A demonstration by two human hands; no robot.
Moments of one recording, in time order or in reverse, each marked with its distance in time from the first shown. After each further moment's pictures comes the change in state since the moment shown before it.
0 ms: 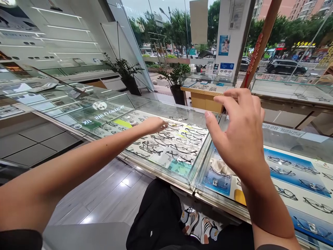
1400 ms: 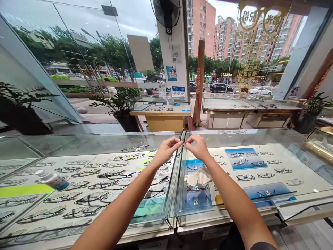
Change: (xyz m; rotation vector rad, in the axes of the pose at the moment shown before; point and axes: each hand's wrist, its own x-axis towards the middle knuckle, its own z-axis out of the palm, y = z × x) left_hand 0.030 0.205 -0.035 -1.584 0.338 0.537; right_hand -0.059 0.107 0.096 0.355 -0.133 0.441
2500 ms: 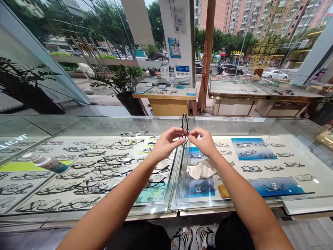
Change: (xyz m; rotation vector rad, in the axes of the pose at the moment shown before) left_hand -0.029 0.002 0.001 -0.180 -0.063 -0.071; right_hand -0.020 -0.007 -0.003 0.239 -0.083 0.147
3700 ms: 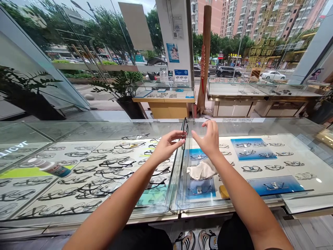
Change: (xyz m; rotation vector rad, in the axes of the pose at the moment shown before) left_hand 0.001 -0.005 -0.004 0.197 0.014 -0.009; right_hand 0.002 0.017 -0.007 -0.495 0.478 -0.203
